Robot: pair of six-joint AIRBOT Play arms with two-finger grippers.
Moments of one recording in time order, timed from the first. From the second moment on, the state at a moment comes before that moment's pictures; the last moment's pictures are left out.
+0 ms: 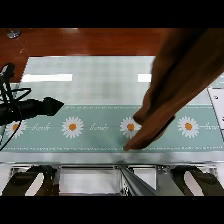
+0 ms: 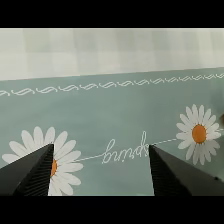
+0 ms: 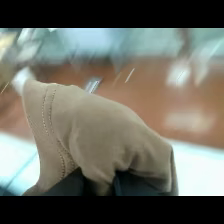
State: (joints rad) left arm 0.02 -0.63 0.74 1.03 -1.10 -1.41; right arm -0.18 -0.72 1.51 -0.64 1.25 1.33
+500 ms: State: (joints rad) left arm 0.02 -0.63 0.74 1.03 -1.04 -1.41; right arm 0.61 -1.10 1.03 -0.84 0.83 1.51
